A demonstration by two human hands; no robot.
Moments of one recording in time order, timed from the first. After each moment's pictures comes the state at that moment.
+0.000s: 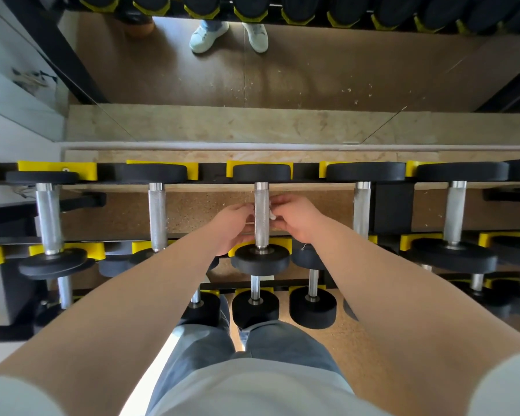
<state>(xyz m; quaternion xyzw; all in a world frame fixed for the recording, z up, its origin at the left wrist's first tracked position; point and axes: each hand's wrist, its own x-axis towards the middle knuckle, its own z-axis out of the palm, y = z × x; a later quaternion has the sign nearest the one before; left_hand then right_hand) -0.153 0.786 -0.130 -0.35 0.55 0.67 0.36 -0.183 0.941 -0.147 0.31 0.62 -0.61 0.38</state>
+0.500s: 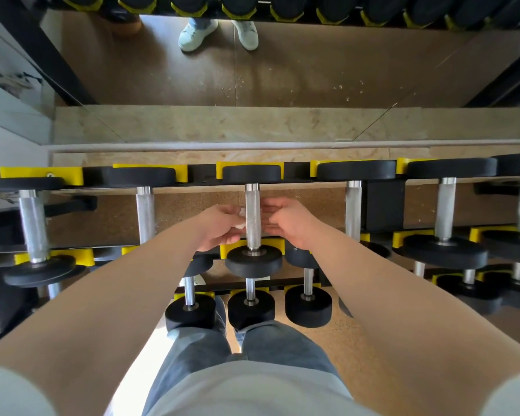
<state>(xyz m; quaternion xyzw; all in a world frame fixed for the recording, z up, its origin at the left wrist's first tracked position) -0.166 0.765 -0.149 -0.28 0.59 0.60 0.47 -0.173 0.952 -0.146 0.24 0.64 -0.60 0.42</state>
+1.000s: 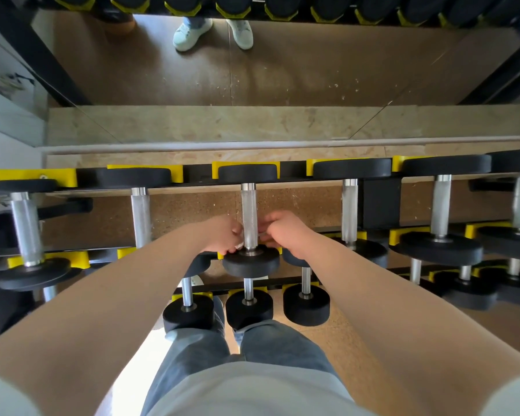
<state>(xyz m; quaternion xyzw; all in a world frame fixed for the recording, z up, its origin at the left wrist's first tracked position) -0.163 0.772 -0.145 0.01 0.80 0.26 0.54 -0.155 0.950 -0.143 0.24 0.72 -0.47 0.45</state>
